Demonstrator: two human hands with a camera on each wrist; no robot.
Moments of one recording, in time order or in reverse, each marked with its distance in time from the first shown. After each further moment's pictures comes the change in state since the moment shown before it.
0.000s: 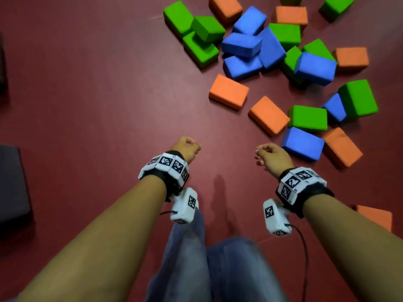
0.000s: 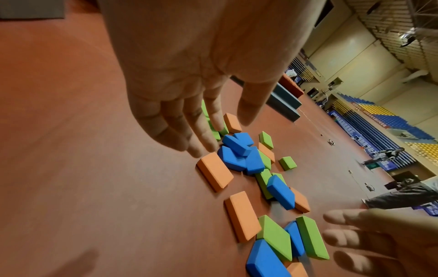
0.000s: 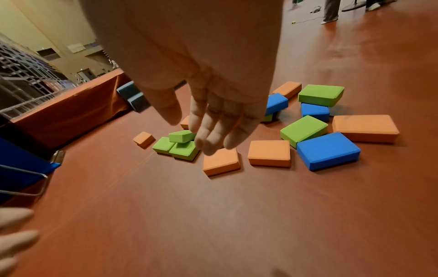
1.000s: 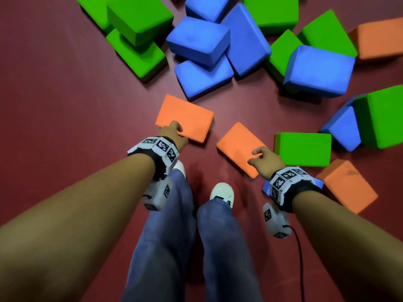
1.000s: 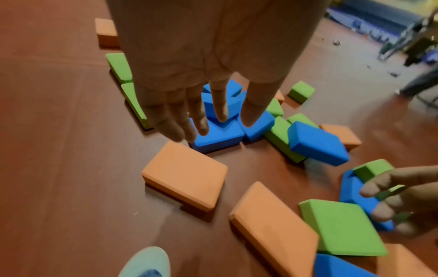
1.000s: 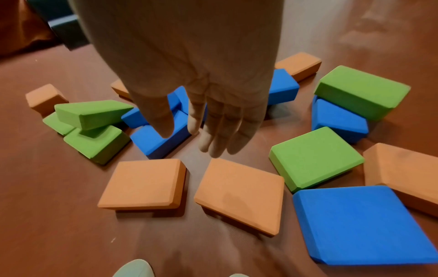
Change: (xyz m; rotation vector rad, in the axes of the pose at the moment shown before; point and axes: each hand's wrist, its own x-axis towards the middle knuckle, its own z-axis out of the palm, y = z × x) left_hand 0.426 0.255 0.209 0.698 -0.001 -0.029; right_hand 0.504 0.000 -0.140 -0.361 -0.178 0.206
